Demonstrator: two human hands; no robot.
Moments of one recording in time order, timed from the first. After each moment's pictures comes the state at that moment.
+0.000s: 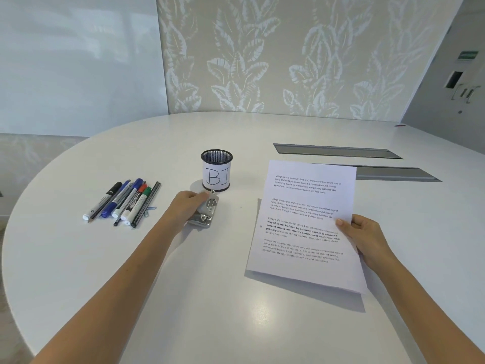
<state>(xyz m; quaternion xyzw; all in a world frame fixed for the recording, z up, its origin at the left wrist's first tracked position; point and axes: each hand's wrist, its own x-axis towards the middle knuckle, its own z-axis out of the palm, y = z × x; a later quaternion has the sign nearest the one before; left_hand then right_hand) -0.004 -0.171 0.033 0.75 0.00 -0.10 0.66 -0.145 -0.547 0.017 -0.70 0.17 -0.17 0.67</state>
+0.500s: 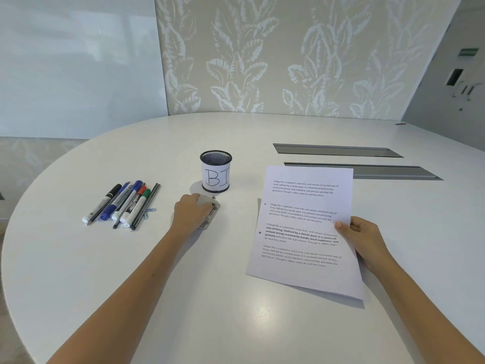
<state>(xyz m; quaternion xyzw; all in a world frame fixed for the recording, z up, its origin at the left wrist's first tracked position) -0.014 -0.188 0.029 0.91 -0.03 0.03 0.41 -0.146 -0.546 0.011 -0.71 0.16 -0.17 0.67</state>
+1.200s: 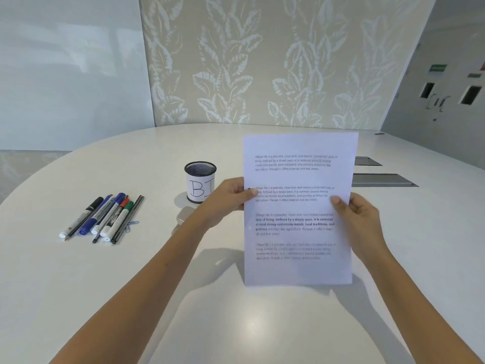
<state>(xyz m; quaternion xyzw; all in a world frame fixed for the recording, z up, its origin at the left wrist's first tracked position) -0.034 -0.272 0.091 0.66 -0.32 -0.16 0.66 -0.159 -0.532 0.076 -0.68 0.07 -0.29 0.67</state>
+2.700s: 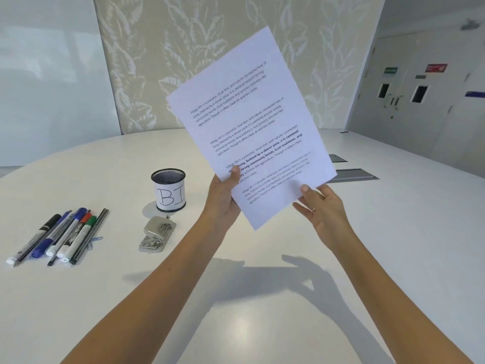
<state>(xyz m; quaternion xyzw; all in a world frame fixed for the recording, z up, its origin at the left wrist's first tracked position) -0.058 -0.343 0.107 0.32 -0.26 -0.18 0.89 -0.157 -0.530 0.094 -0.59 0.03 -0.25 0.77</state>
